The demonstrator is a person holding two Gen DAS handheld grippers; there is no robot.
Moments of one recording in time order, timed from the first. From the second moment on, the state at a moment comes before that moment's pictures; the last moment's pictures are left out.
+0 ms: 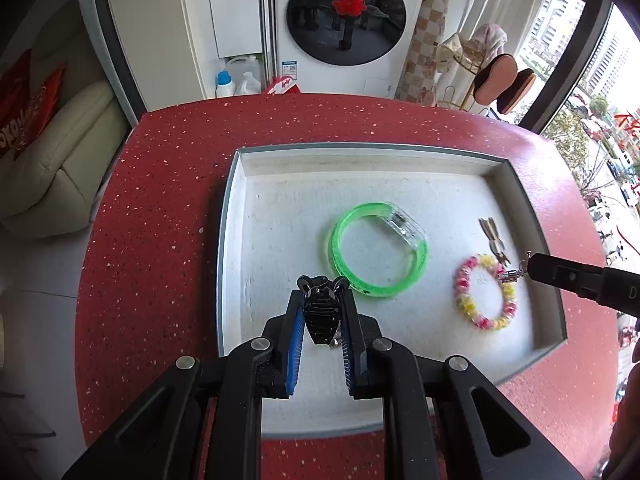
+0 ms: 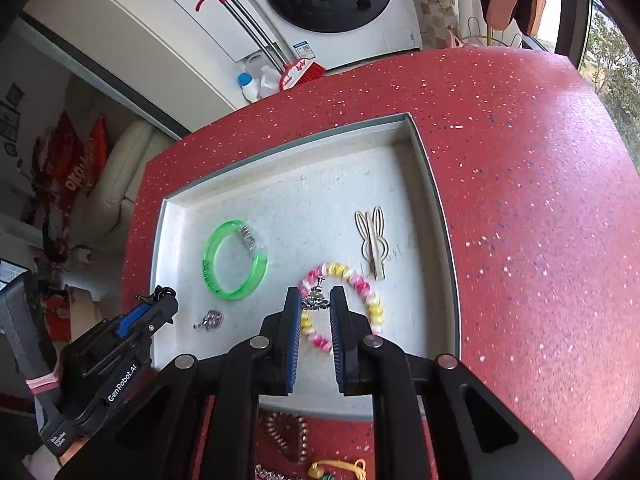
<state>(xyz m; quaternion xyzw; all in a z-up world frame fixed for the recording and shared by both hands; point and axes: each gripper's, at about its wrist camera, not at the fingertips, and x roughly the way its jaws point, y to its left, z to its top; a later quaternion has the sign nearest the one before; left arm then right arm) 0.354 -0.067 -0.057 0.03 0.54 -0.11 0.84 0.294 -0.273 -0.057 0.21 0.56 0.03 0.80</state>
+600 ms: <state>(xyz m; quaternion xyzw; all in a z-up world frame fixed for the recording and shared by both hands) 0.370 -0.088 -0.094 0.09 0.56 -0.09 0.82 0.311 -0.284 -0.087 0.19 0.58 0.02 0.79</state>
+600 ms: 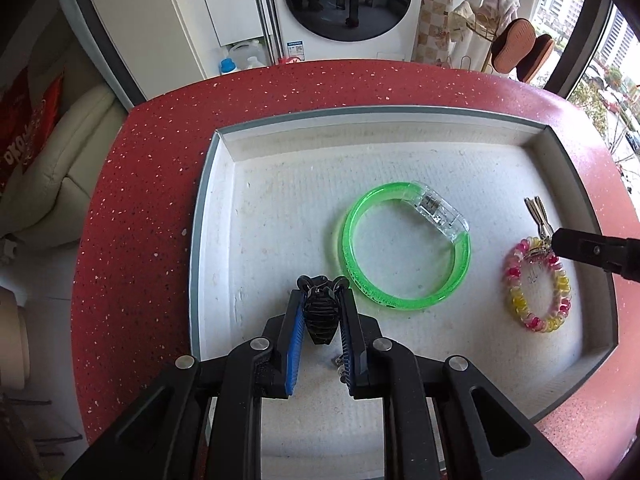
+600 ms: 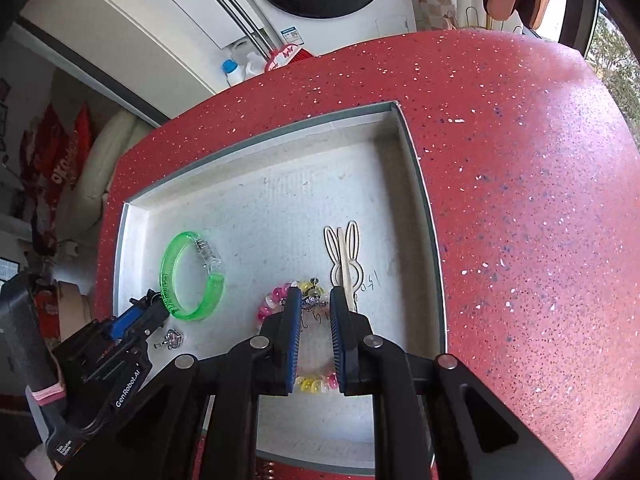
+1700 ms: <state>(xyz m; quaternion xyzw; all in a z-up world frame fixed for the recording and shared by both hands) 0.341 -0.089 -0.052 0.11 0.51 -0.09 0.85 0.277 -0.280 -0.055 0.25 0.56 0.03 0.79</state>
